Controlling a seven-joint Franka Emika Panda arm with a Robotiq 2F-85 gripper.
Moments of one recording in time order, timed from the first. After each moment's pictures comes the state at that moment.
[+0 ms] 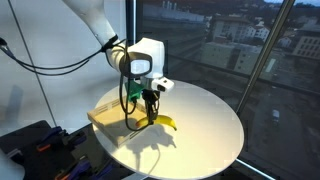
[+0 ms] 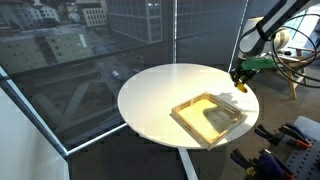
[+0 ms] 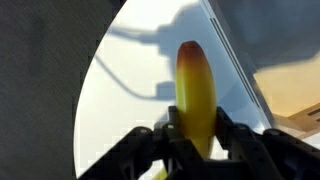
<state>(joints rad) -0.09 0.26 -0.26 -2.35 -0.01 2.58 0.30</state>
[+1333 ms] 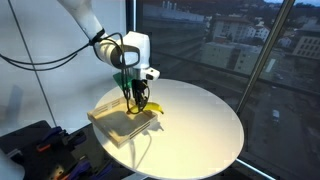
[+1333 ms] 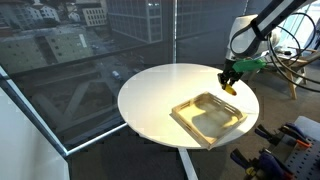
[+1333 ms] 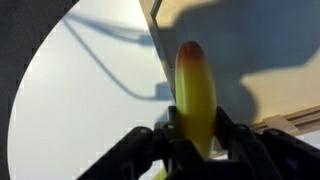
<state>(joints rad) -0.06 0.21 -0.12 -2.38 -0.01 2.58 0.25</state>
